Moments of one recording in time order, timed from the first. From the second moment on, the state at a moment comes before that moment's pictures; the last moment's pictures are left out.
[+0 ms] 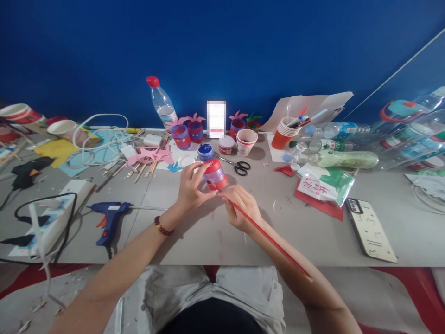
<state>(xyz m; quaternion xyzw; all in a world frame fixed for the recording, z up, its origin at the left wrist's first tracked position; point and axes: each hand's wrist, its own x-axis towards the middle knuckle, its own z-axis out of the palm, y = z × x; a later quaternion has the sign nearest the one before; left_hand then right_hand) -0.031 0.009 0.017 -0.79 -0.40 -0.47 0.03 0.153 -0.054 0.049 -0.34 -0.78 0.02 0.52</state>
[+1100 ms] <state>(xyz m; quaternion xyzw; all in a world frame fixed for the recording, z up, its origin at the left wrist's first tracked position) -0.031 0.009 0.017 -0.79 -0.41 -0.45 0.04 0.155 -0.052 0.056 -0.35 -0.78 -0.03 0.52</state>
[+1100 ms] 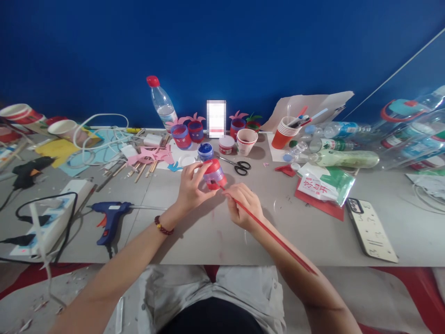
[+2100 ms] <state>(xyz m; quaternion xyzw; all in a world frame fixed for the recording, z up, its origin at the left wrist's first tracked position) -0.032 0.010 0.019 -0.78 -0.39 -0.49 0.04 0.156 -0.051 0.055 -0.33 -0.77 0.02 0.54</state>
